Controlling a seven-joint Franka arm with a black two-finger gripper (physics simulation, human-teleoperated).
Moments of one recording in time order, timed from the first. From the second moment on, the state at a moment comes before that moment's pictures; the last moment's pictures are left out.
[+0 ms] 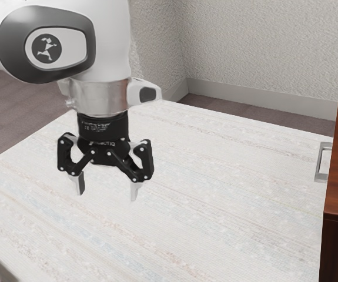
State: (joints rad) arm -0.44 -0.13 0.21 -1.55 0.03 1.16 -0.79
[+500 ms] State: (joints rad) arm -0.49 -0.08 0.23 -1.46 0.03 1.25 -1.20
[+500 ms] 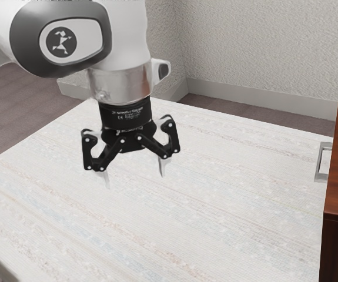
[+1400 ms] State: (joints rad) arm -0.54 0.25 0.31 -1.41 -0.14 1.95 -0.88
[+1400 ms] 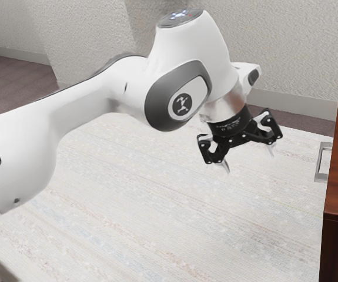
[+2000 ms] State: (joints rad) arm -0.55 0.29 0.28 -1.41 -0.21 2.04 -0.38
